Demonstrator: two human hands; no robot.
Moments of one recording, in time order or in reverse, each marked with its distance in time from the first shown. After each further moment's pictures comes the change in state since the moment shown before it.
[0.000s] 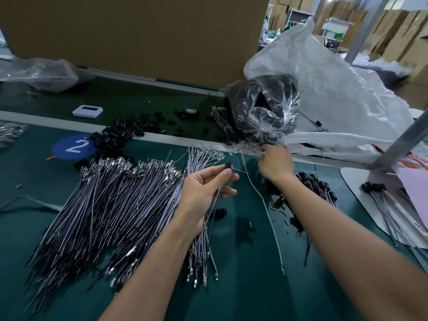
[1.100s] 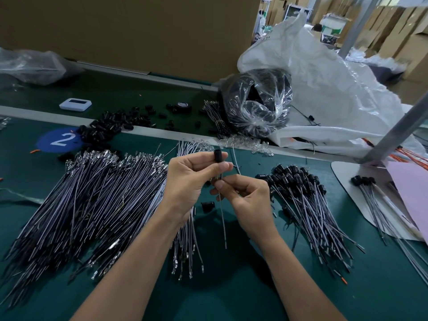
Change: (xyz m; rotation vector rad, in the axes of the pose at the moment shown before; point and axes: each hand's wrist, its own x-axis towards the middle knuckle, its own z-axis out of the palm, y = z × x) left_hand -0.007 0.013 0.012 0.067 -0.041 0.256; right_hand -0.134 -0.034 -0.002 1.197 0.061 -0.314
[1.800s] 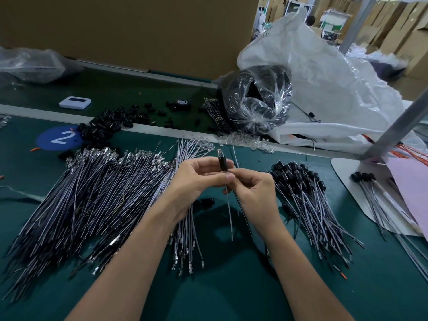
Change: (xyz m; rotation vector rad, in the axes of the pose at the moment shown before) left_hand 0.005 -0.007 -0.008 0.070 -0.197 -0.213; right_hand 0.006 0.003 -0.008 0.038 0.039 0.081
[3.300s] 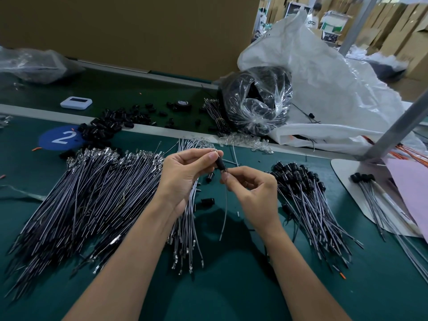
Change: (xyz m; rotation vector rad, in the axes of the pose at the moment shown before) left_hand 0.001 0.007 -0.003 -0.215 0.192 0.127; right_hand -0.006 -0.014 0.003 -0.087 0.078 -0.060
